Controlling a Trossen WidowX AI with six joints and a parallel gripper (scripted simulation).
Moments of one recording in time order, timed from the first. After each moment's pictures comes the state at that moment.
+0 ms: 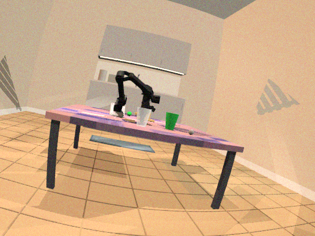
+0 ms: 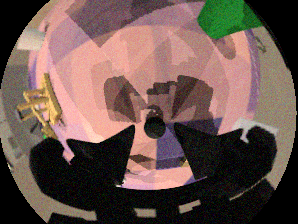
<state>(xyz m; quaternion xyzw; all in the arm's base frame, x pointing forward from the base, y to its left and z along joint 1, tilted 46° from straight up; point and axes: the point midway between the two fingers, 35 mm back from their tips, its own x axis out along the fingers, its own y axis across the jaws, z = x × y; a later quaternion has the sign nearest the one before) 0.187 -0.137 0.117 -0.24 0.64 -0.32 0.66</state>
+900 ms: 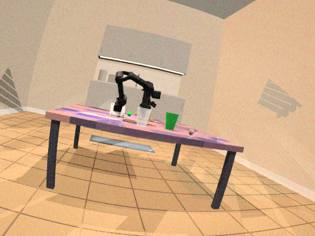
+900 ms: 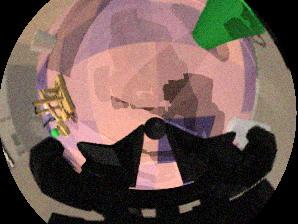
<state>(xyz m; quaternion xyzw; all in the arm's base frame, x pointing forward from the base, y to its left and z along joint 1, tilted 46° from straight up) 0.192 -0.110 0.135 -0.24 0.63 -0.30 0.67</state>
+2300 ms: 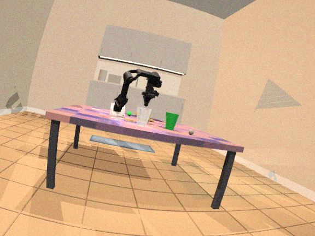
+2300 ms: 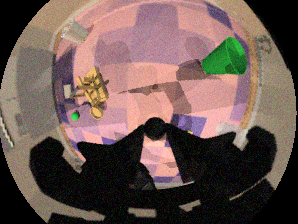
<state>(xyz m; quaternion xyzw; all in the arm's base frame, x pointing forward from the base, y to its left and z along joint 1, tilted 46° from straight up) 0.211 -0.007 0.161 -0.26 0.66 -0.24 0.66</state>
